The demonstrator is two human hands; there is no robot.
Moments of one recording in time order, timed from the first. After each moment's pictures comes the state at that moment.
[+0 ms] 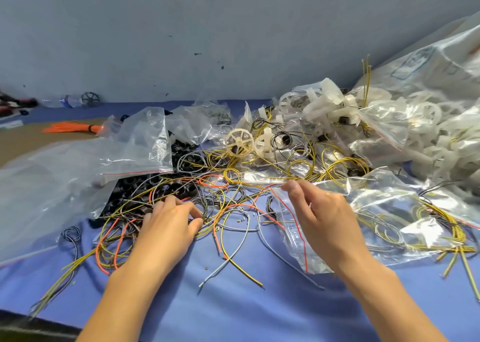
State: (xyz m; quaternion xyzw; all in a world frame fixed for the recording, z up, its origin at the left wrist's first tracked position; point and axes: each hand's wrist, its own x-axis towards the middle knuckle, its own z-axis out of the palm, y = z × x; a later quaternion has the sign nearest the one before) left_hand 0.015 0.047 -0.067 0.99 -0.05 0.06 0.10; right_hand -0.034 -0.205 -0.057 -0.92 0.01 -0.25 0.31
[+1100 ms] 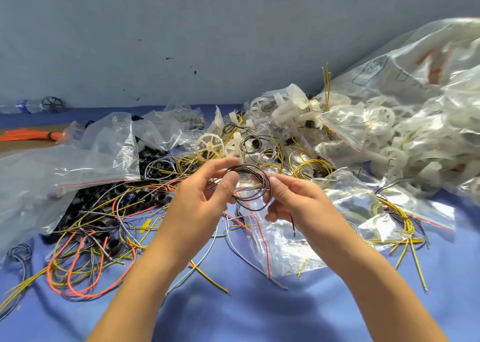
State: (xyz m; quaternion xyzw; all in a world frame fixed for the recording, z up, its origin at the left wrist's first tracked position) left_hand -0.006 -0.050 -0.018 0.76 -0.23 0.08 0.60; right_hand -0.043 -0.224 -0.022 -0.67 -0.05 -0.05 0.74
